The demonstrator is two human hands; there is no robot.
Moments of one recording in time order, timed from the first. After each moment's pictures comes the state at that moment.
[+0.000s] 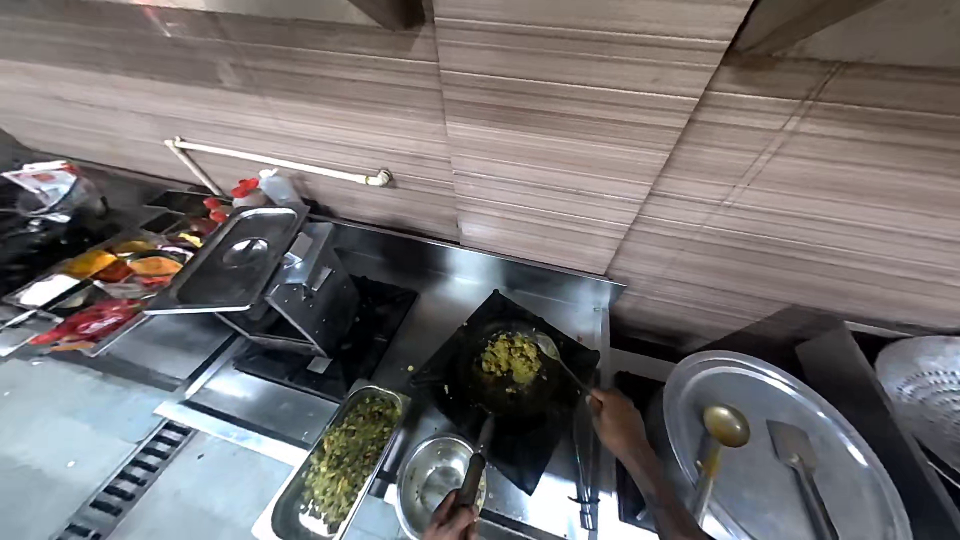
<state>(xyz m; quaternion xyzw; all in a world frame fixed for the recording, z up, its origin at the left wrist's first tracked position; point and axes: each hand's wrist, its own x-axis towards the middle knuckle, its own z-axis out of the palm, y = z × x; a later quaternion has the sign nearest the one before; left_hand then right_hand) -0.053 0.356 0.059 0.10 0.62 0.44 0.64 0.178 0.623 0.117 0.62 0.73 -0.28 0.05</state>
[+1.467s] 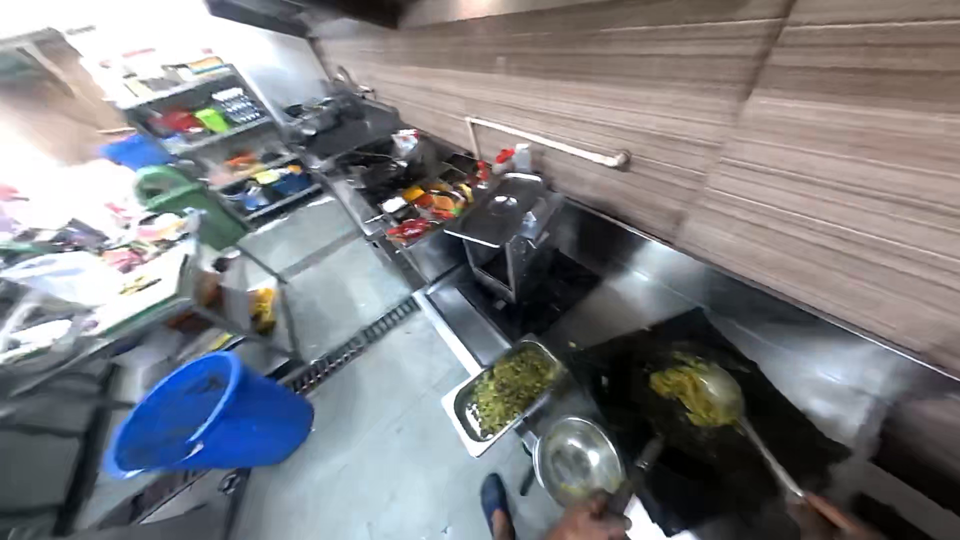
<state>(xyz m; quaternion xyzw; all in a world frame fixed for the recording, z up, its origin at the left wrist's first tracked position) -0.047 0.333 0.063 0.13 0.64 0.40 0.65 0.179 0.593 0.083 0.50 0.81 -0.31 -0.05</state>
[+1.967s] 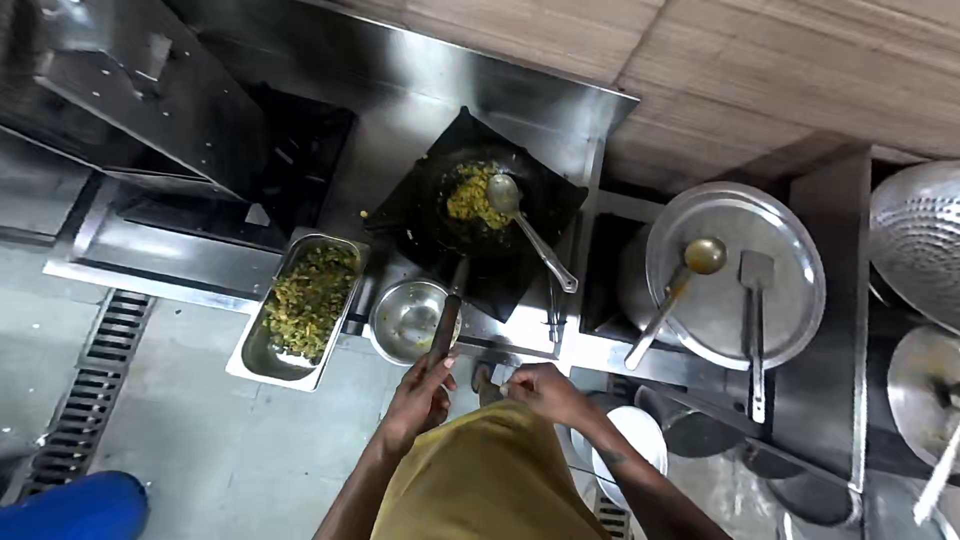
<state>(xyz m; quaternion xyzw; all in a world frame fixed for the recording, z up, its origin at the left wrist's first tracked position) -0.048 0.315 0.052 0.13 0.64 0.37 0.66 0.208 0.419 0.028 0.39 0.73 -0.56 0.08</state>
